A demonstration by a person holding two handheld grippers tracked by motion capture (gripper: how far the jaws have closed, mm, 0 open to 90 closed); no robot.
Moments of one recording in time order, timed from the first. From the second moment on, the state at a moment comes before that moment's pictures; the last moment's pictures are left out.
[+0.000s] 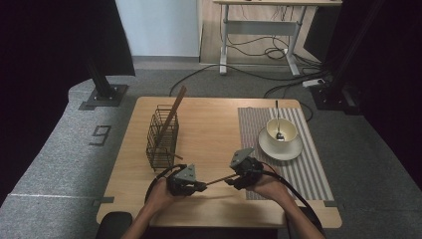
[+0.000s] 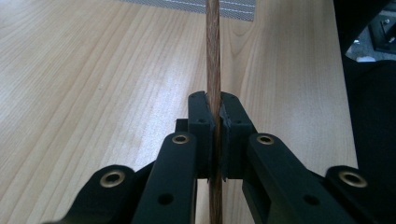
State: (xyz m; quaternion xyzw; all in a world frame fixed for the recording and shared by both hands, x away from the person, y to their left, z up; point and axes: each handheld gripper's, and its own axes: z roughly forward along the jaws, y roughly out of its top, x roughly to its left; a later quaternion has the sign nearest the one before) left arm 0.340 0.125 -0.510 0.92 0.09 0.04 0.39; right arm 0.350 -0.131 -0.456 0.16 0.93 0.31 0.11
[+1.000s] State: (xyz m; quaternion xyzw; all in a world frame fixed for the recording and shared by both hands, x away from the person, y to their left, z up) left arm 0.340 0.126 -0.513 0.91 0.08 0.06 0.39; right arm 0.333 -0.117 -0.468 0.04 0.96 0.25 0.07
